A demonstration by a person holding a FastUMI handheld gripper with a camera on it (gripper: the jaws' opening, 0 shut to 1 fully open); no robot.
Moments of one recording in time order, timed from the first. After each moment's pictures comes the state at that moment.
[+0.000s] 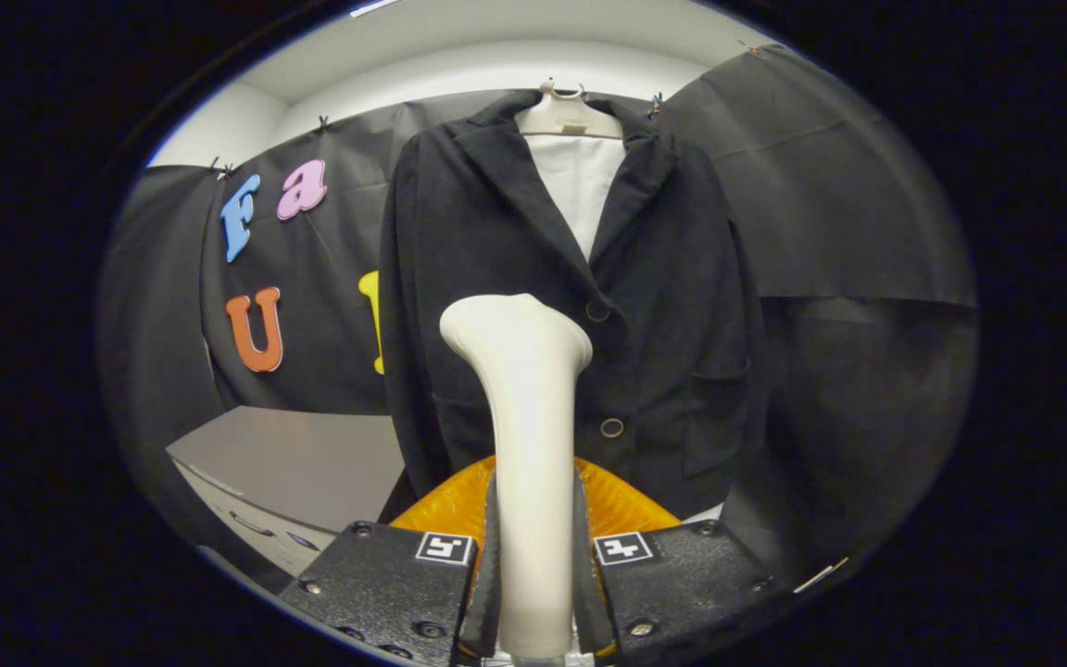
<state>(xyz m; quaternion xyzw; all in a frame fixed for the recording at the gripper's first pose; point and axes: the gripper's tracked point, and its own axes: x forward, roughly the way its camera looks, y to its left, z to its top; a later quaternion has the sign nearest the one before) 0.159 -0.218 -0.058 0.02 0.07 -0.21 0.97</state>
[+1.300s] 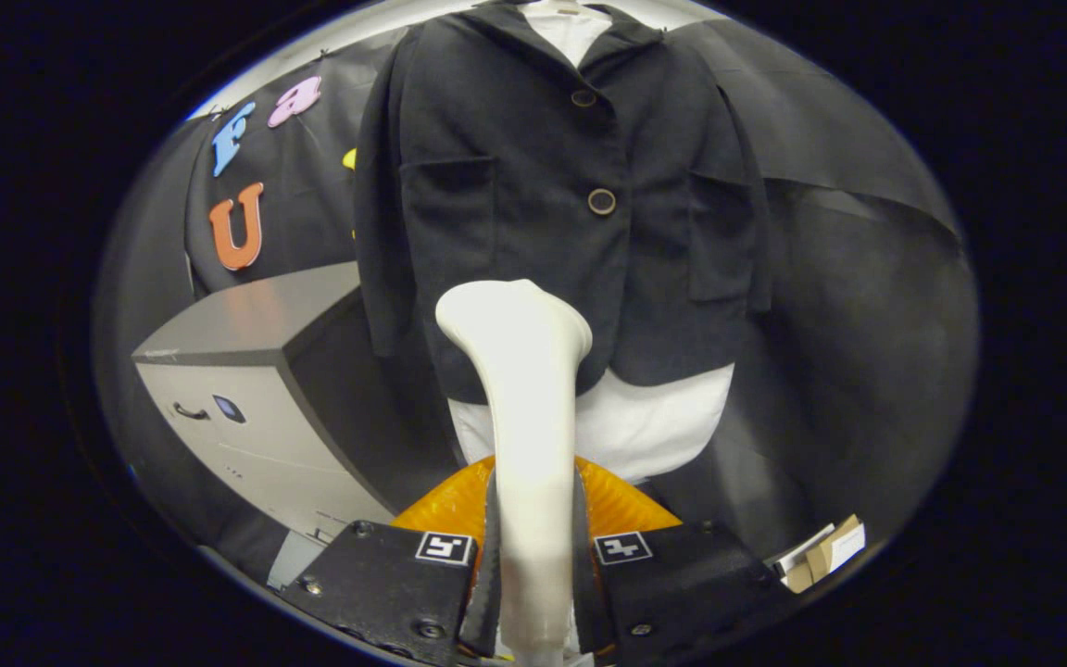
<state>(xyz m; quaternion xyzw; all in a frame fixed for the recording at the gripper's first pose) 0.151 -0.228 -0.234 0.04 0.23 -0.23 0.94</state>
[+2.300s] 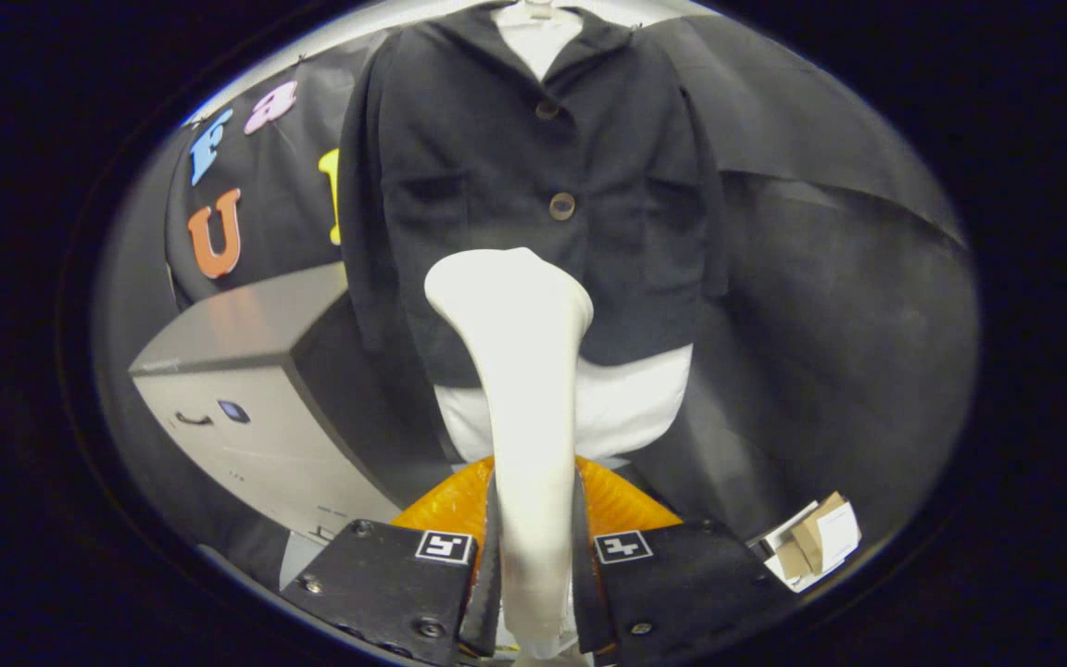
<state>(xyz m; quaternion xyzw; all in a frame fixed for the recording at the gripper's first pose) 0.117 -0.223 -0.183 0.06 0.22 -0.28 0.93</state>
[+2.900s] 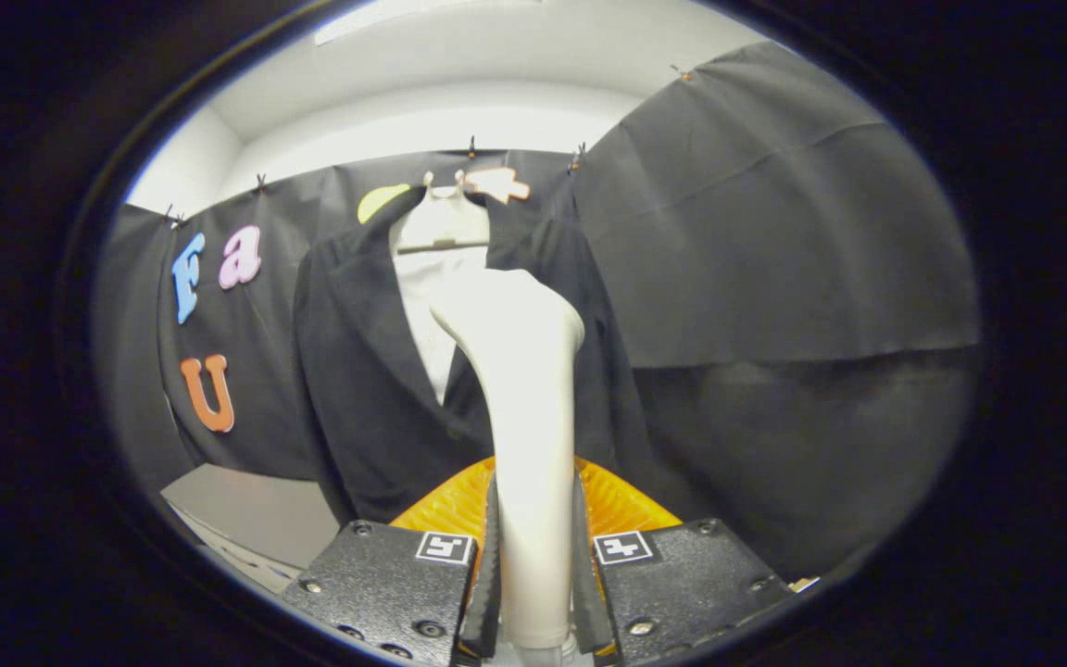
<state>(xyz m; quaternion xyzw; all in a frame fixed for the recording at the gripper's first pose) 0.118 -0.315 0.076 0.03 -0.04 -0.29 0.96</state>
